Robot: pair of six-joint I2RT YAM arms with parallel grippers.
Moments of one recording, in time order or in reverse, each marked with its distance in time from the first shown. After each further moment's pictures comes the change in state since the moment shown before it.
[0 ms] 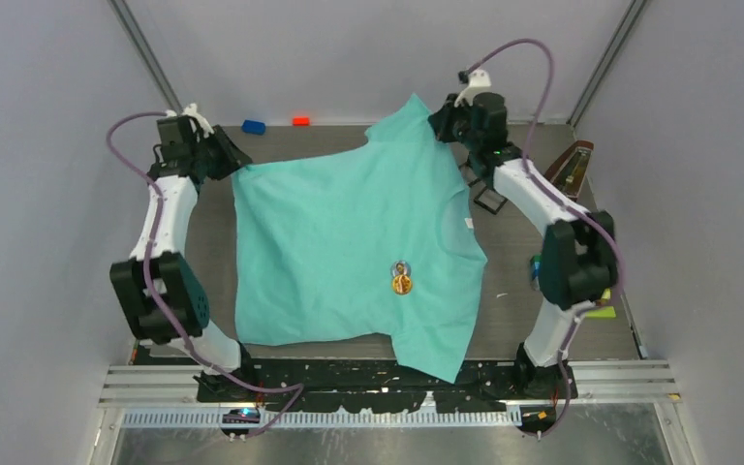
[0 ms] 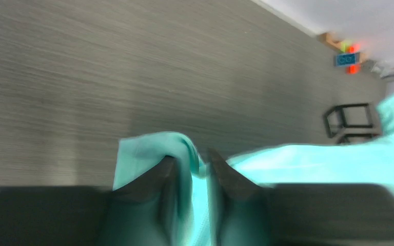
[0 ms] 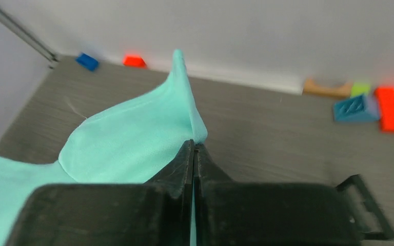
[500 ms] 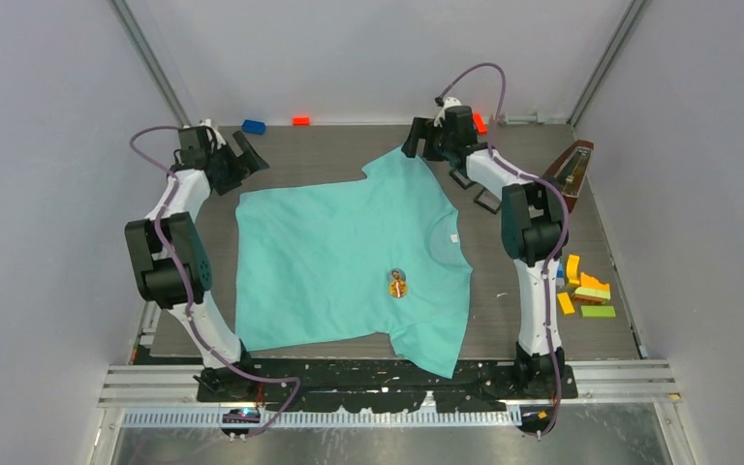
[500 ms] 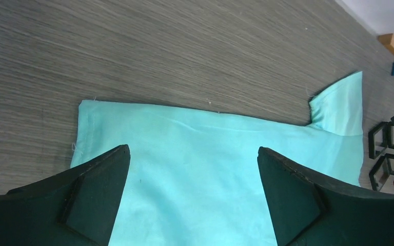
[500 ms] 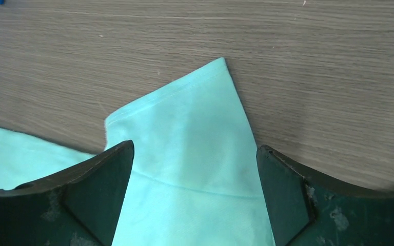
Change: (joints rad) left arm 0.000 0.376 0.006 0.144 -0.042 -0.031; right arm -0.004 0.637 0.344 -0.143 -0.048 0.066
